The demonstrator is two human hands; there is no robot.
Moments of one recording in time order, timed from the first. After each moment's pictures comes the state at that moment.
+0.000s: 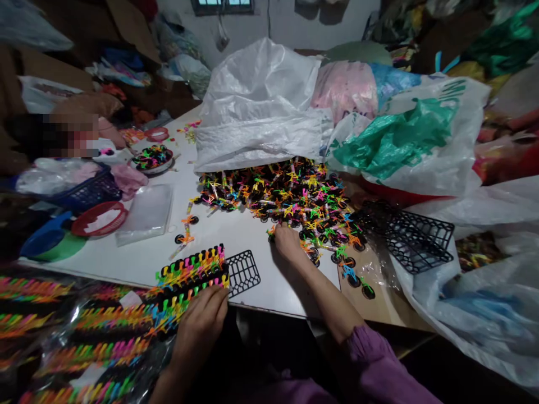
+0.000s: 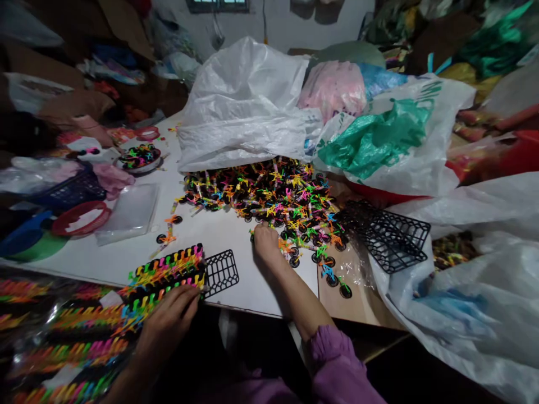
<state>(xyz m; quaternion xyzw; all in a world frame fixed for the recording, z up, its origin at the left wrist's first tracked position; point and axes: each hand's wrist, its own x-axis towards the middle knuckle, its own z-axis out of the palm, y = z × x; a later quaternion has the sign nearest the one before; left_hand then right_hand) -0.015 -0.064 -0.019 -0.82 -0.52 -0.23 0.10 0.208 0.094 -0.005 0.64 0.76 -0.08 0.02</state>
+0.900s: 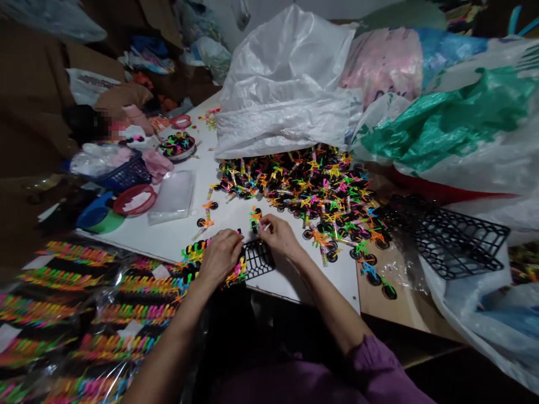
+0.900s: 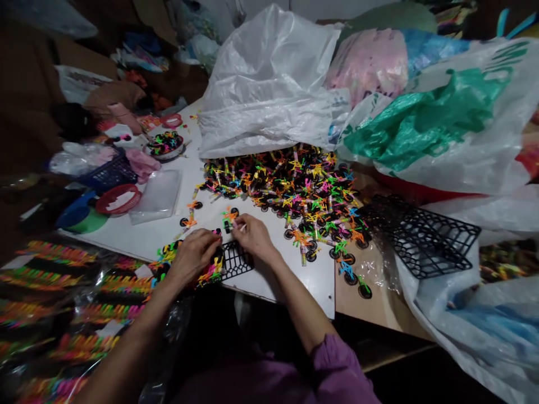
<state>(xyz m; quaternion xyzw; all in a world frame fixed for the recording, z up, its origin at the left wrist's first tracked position) -0.019 0.018 0.020 -0.78 -0.60 -0.19 -0.05 0.158 0.075 -0.003 0.49 0.75 -0.34 -0.27</state>
